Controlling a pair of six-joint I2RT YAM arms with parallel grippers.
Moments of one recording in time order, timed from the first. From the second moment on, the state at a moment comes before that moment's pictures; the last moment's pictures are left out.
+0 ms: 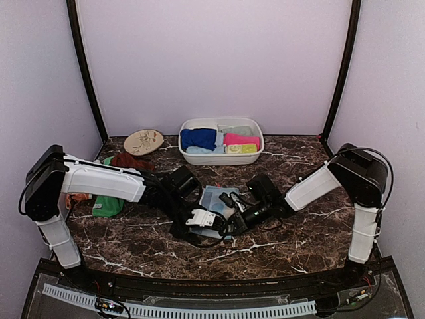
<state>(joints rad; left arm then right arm) -0.95 1.75 1.09 -0.49 0.34 0.87 0.81 1.95 0.85 0.24 -0.79 0.41</state>
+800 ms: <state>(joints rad) -0.94 1.88 1.15 -0.42 0.20 0.90 0.79 1.94 0.87 0.19 -0.86 0.46</state>
